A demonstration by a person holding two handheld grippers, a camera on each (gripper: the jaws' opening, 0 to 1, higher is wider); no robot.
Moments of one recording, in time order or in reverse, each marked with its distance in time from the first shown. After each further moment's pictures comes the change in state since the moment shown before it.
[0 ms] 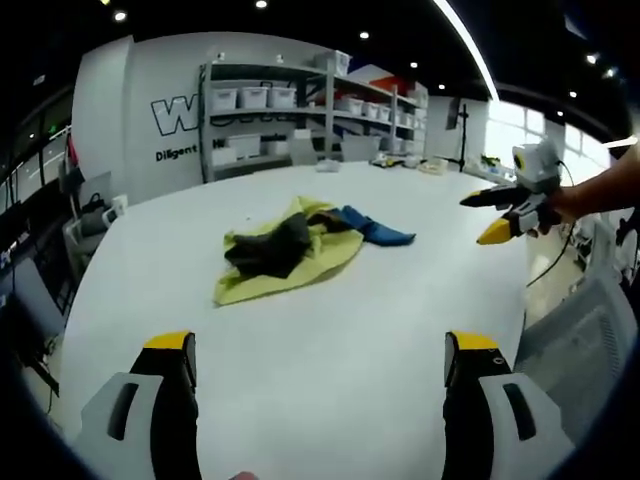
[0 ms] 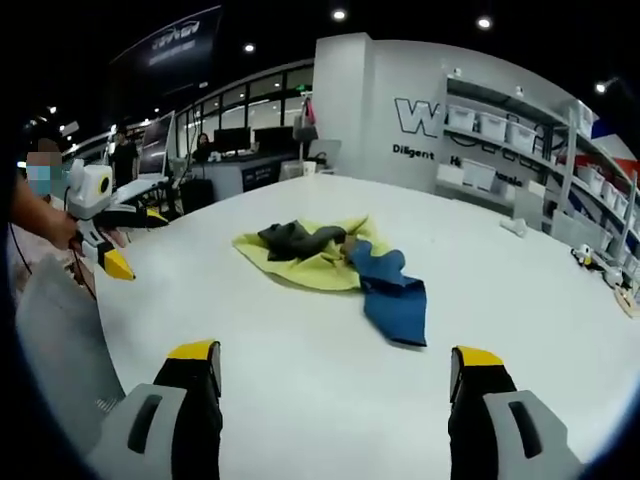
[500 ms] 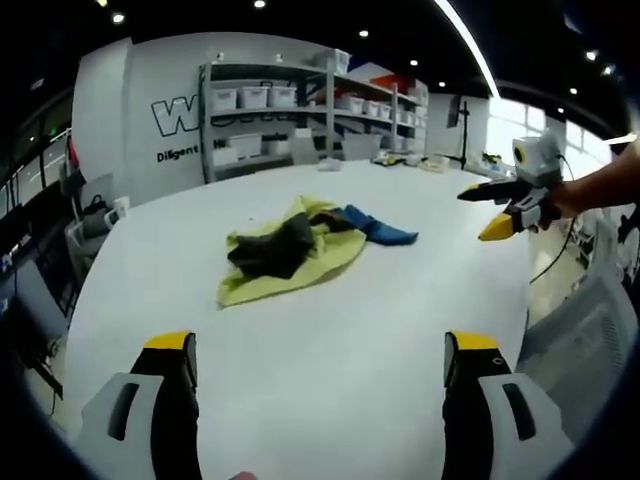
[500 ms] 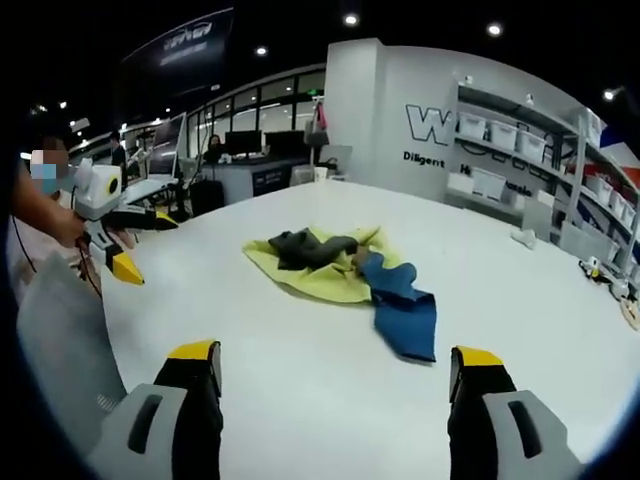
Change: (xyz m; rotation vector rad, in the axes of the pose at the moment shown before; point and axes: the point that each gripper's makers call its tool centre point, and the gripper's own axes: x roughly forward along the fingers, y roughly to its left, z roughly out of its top) left arm -0.001 0.003 0.002 0.007 0.002 0.014; right arm 0.006 0.009 0.013 -0.031 -0.022 0.040
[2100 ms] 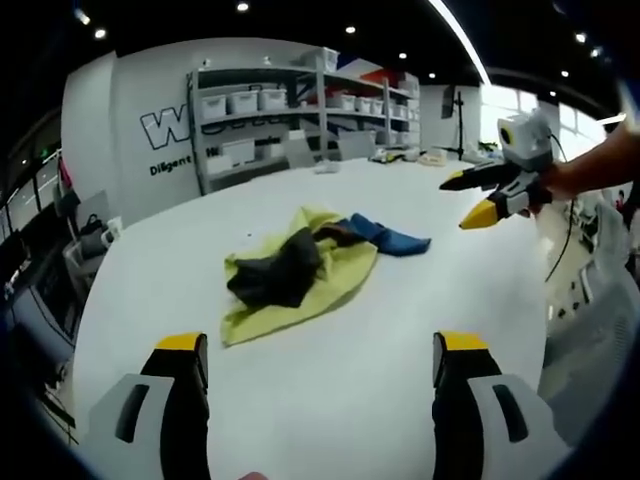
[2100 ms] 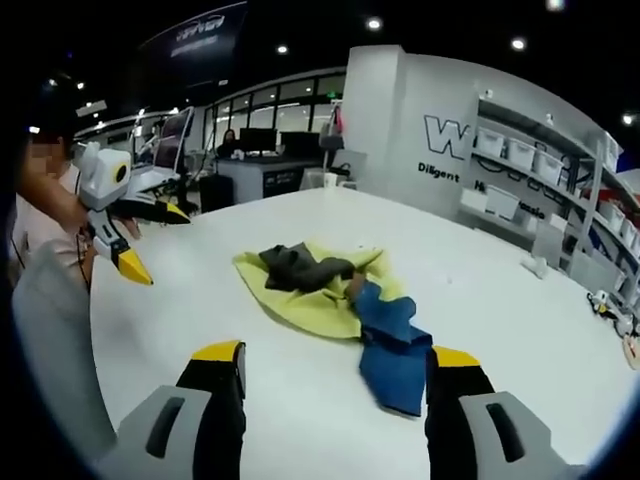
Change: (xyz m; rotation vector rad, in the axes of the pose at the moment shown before) left arm 0.042 0.012 0.031 0.079 0.005 -0.001; right arm 0.043 -0.021 0.036 -0.093 -0.019 0.034
